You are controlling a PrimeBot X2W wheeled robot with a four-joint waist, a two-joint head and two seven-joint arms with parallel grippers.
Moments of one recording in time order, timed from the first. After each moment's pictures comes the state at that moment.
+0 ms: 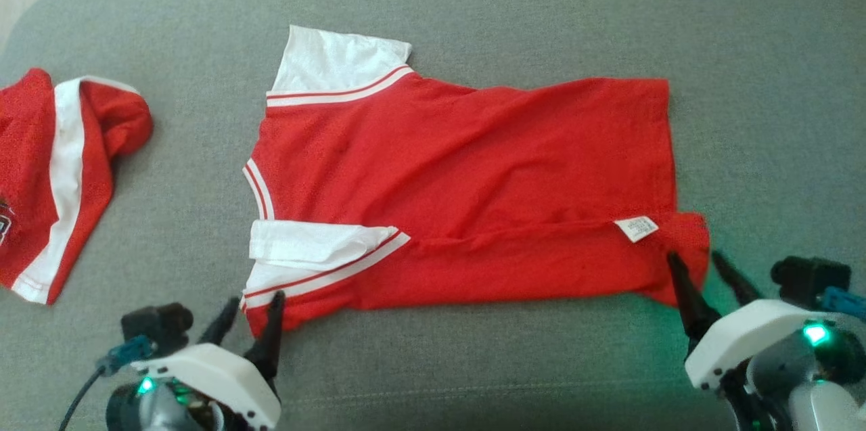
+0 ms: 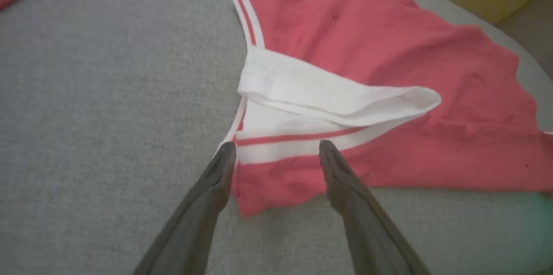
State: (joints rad) left arm 0.08 0.22 -0.26 0.08 -0.56 0.10 0.12; right arm 0.05 -0.07 -0.05 0.06 0.32 0.13 0.36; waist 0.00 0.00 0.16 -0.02
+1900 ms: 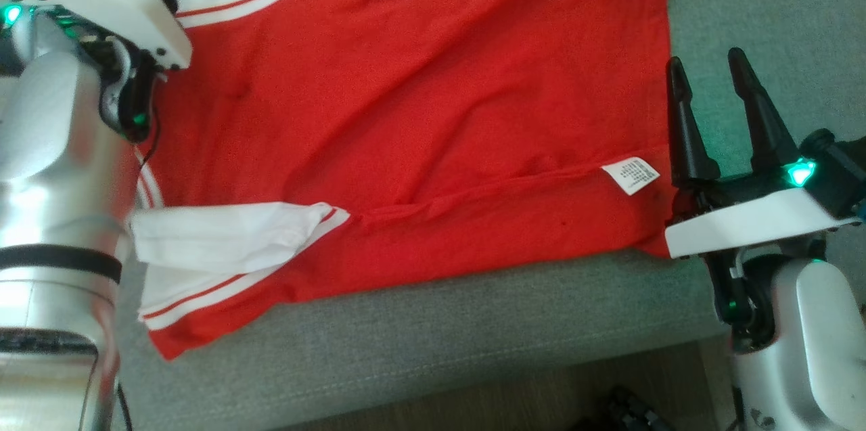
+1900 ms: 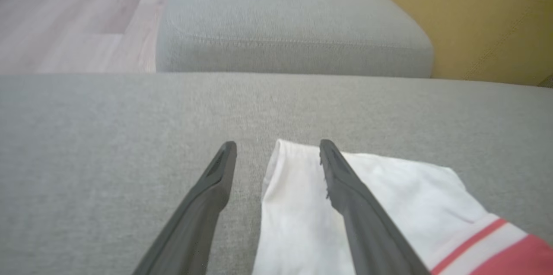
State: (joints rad) left arm -0.98 0.22 -0.27 0.89 -0.40 -0.05 -0.14; right arm -0.23 -0.05 0.05 -0.10 0.21 0.13 0.05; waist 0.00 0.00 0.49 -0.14
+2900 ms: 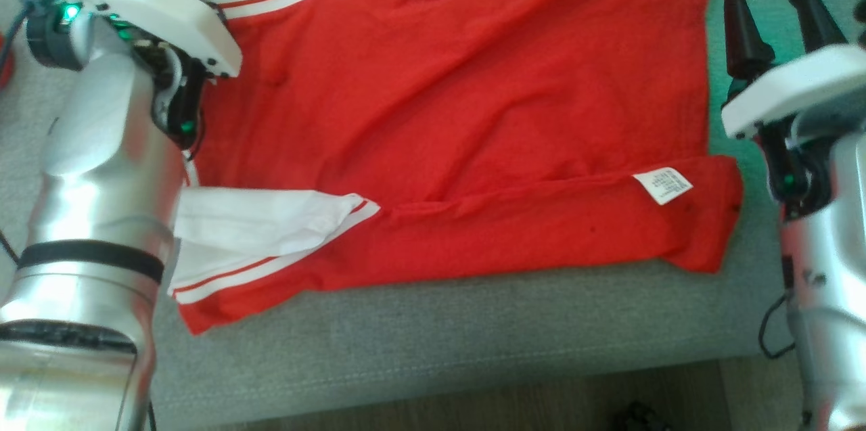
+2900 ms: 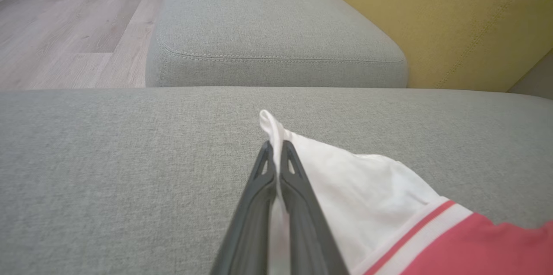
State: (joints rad) left arm -1.02 0.15 -0.31 0.98 -0.38 -0.11 -0.25; right arm -0.59 -0.17 0.00 0.32 0.31 0.13 0.14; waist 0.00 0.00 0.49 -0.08
